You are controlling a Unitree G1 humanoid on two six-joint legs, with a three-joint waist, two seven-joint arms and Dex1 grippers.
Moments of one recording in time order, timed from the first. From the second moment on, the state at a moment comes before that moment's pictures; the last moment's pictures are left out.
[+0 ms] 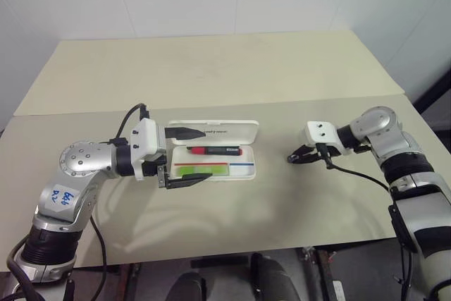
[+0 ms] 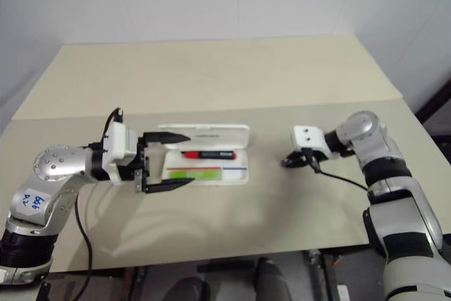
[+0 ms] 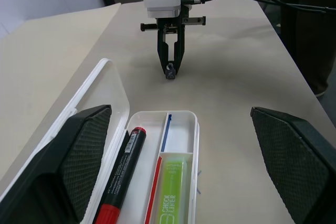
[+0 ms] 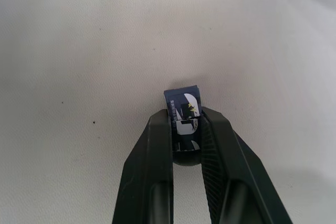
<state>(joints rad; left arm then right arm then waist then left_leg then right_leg) -0.37 0.72 0.04 -0.31 -0.47 0.31 -1.04 -0.96 -0.70 0.29 0.90 -0.11 -0.32 1.48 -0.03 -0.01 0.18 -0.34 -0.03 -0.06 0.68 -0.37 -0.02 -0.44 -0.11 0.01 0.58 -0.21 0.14</state>
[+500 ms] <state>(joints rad) -0.38 0.71 0.04 -0.24 -0.47 0.25 -1.08 -0.71 -0.76 0.14 0.16 0.07 0.19 1.37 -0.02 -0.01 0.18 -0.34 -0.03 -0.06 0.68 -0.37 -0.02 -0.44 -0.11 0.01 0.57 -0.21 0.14</state>
